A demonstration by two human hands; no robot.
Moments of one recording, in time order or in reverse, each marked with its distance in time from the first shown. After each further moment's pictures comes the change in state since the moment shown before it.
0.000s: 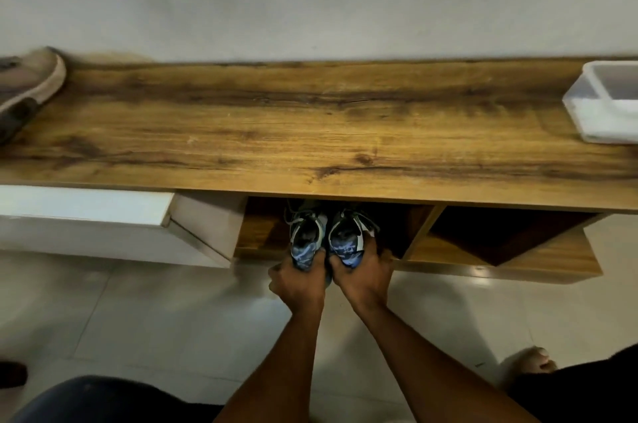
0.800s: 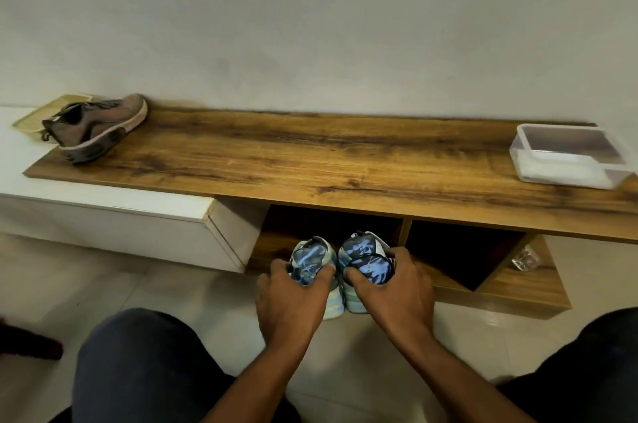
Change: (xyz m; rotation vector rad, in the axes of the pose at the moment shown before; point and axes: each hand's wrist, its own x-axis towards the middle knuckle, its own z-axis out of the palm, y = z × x) left_hand -0.144 0.094 -0.159 0.180 -0.078 0.176; right_hand -0.093 -0.053 -0.198 0.007 0.050 -0.193
